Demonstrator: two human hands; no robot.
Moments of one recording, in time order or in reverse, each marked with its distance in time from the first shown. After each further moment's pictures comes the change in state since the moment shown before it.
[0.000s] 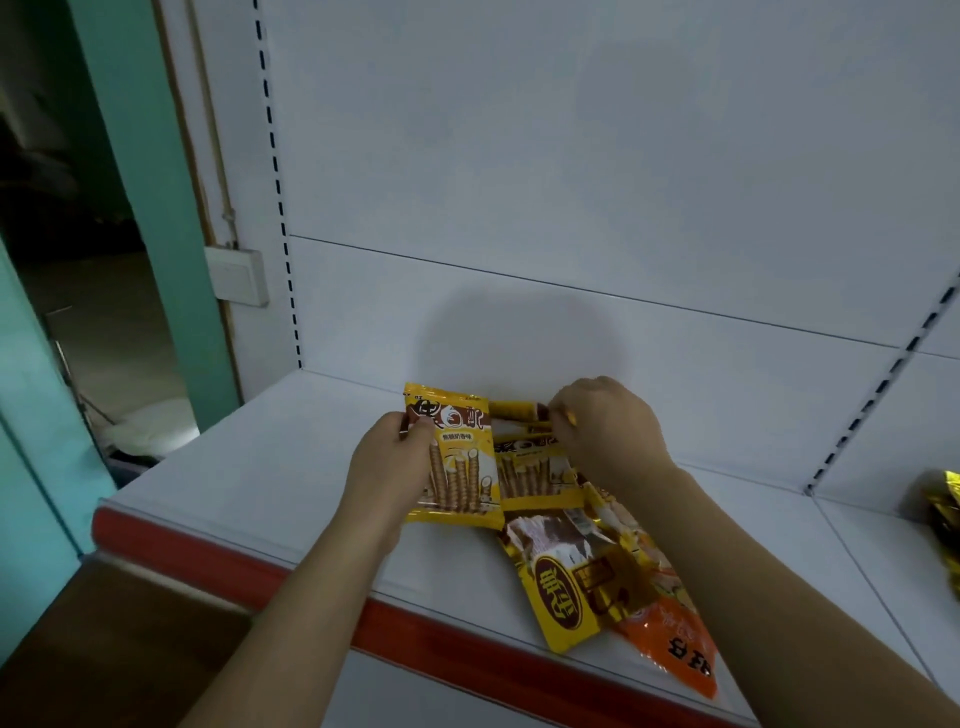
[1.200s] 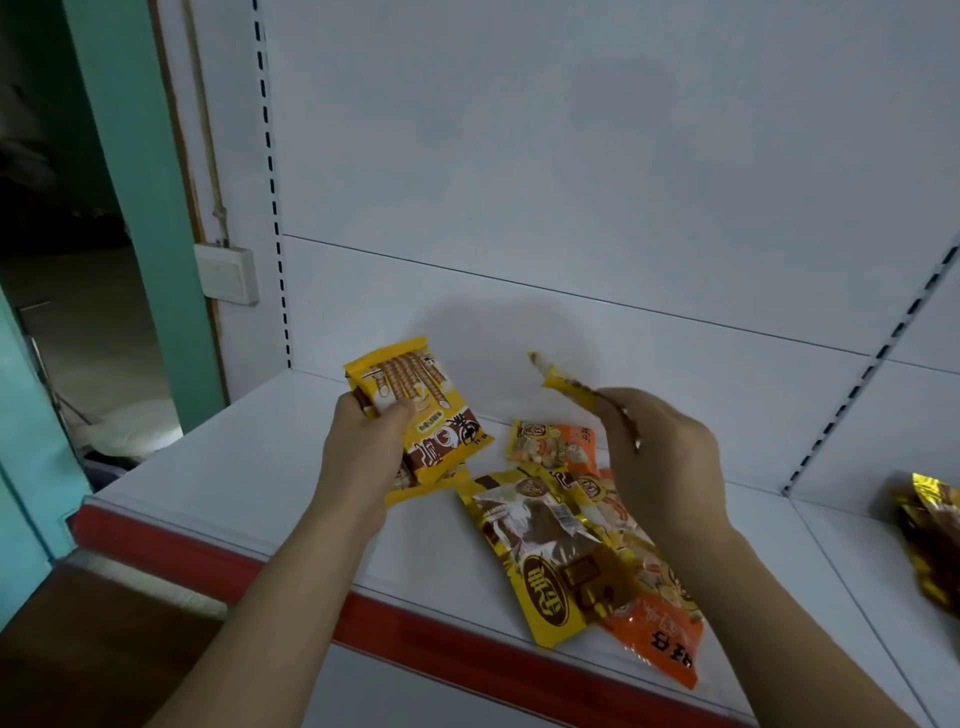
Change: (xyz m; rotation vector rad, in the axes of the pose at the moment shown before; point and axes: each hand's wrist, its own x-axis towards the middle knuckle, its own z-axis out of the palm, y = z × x) left_hand 0.010 0.005 -0.008 -0.455 0.056 -0.033; right_hand -0.053 0.008 -0.033 0.249 0.502 -0.011
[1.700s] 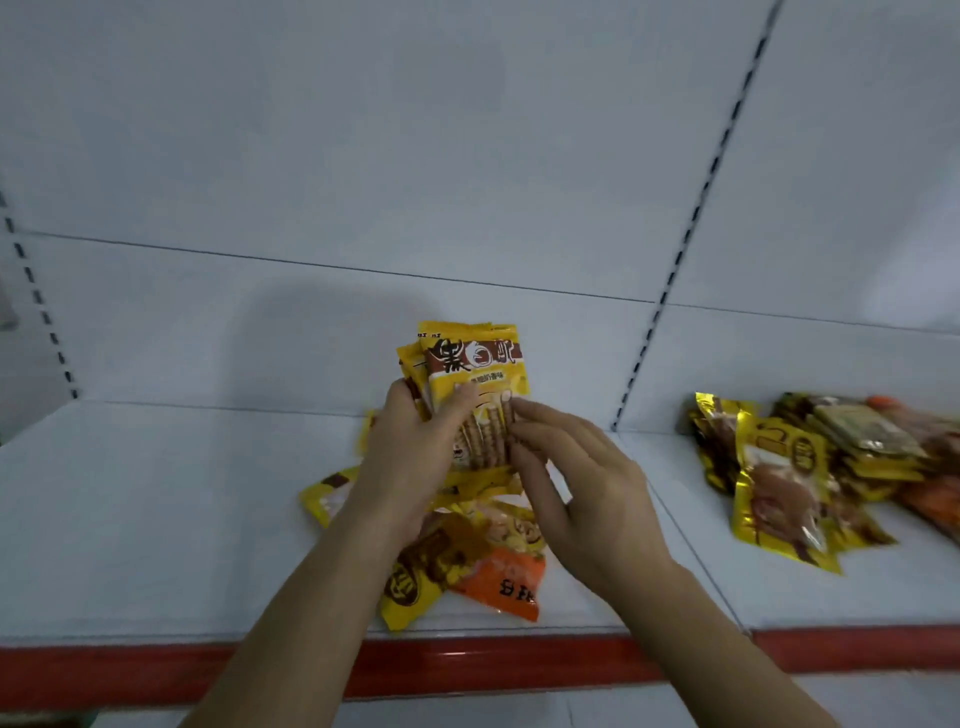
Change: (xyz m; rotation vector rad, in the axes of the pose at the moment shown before) left_hand -0.076 -0.012 0.123 0.165 -0.479 0.091; right_hand -0.060 0.011 -0.074 -0.012 -0.068 -0.037
